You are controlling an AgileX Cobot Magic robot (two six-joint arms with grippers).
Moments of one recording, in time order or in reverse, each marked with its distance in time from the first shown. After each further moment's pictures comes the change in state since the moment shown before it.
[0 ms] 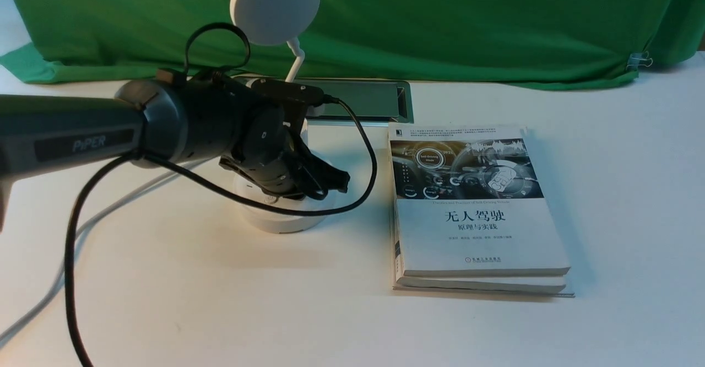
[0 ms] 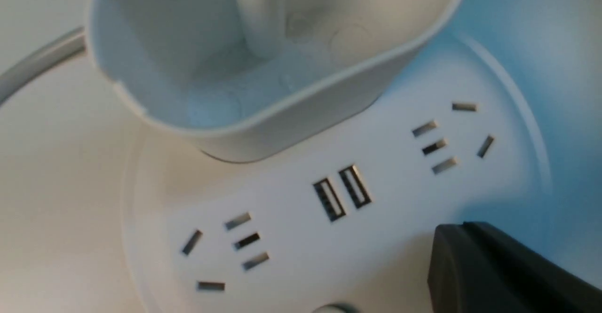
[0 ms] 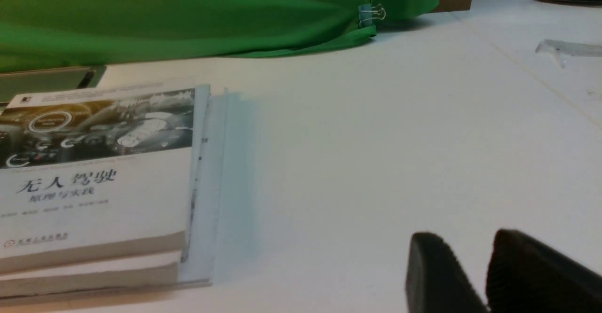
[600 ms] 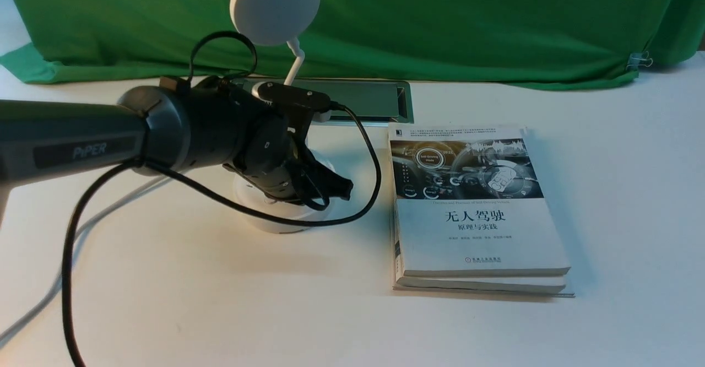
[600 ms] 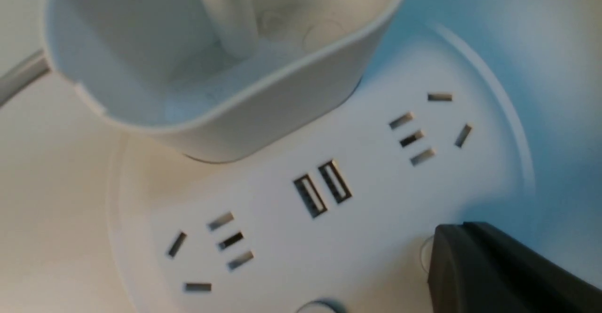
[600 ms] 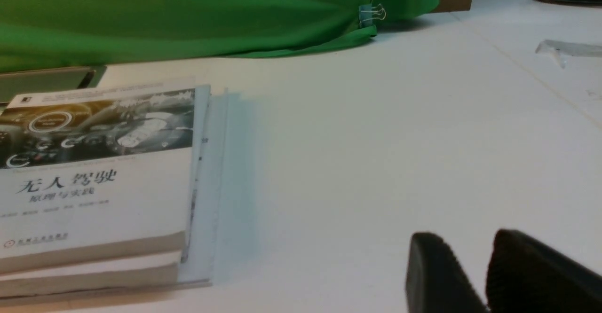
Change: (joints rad) right arm 0.000 0.000 0.000 0.000 0.000 0.000; left arm -0.020 -0.012 0.016 0.045 -0.016 -0.003
